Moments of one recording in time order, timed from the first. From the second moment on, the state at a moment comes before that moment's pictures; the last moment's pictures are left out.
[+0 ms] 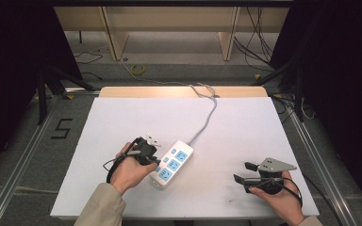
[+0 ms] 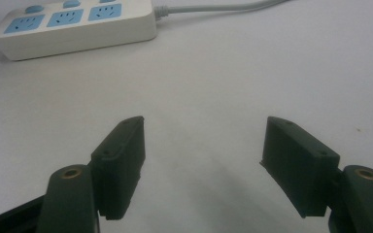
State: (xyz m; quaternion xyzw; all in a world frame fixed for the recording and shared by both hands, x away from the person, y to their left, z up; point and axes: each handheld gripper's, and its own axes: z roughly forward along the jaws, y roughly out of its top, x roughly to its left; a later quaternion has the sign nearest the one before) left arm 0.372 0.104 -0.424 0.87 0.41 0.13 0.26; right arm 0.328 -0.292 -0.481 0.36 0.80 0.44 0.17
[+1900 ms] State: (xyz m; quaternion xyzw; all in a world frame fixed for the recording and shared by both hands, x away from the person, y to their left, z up) left arm 0.351 0.205 -0.464 0.78 0.47 0.23 0.34; right arm 0.325 -0.291 -0.479 0.35 0.81 0.44 0.17
